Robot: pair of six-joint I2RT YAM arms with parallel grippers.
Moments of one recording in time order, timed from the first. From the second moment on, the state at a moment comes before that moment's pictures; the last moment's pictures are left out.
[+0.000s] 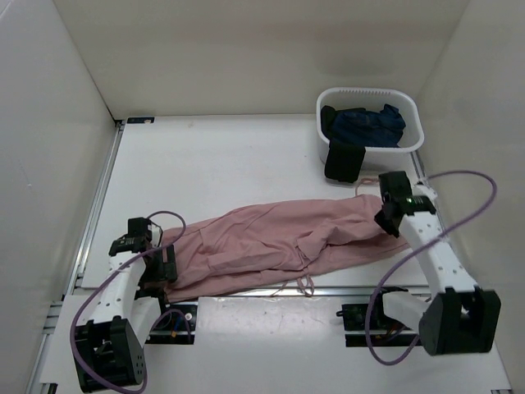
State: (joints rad) left arm 0.15 0.88 0.43 -0.93 -0.08 0.00; right arm 0.11 1.17 0.89 -0.89 0.44 0.84
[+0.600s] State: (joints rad) left arm 0.15 0.85 0.61 -0.99 -0.09 0.00; right arm -0.13 0.87 0.80 -1.13 0.61 0.99
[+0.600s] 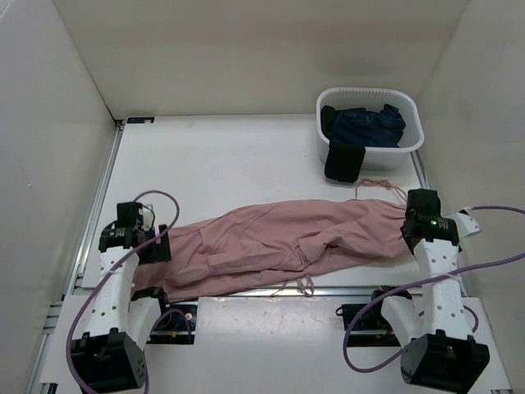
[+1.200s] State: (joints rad) left arm 0.14 1.29 0.62 -0.73 -0.19 0.01; right arm -0.07 1.40 0.81 -0.75 0.32 0.75
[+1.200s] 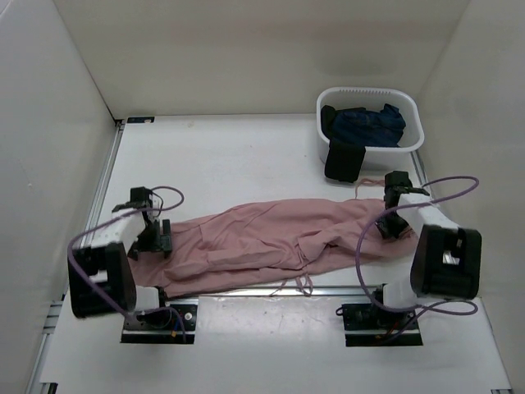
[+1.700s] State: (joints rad) left arm 0.16 1.87 1.25 -0.48 -0.28 0.01; right arm -0.05 1.68 1.03 -0.67 0.35 0.71
